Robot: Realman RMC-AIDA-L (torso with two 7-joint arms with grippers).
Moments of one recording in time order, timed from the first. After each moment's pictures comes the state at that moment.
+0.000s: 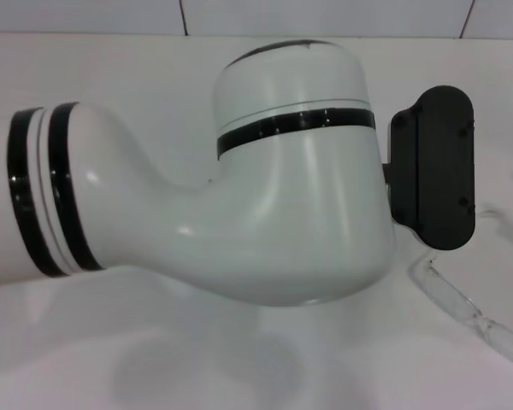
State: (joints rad) left arm -1.01 -2.10 2.38 1.43 2.84 1.43 -2.96; right arm 0.22 1.95 -0.41 -0.47 -1.33 -2.02 1.22
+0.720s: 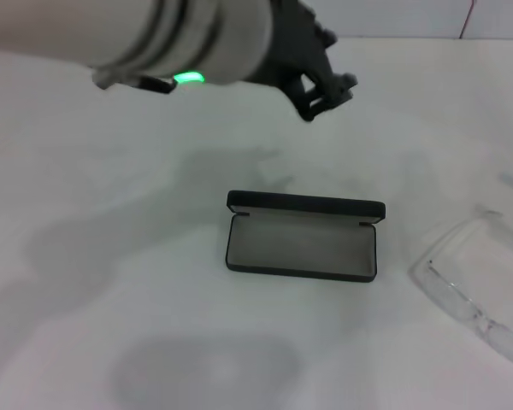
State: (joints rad) left arm -0.63 -2.10 1.75 2.03 2.67 1.48 -2.70; right arm 0.25 1.92 -0.44 -0.50 -1.41 -2.00 1.29
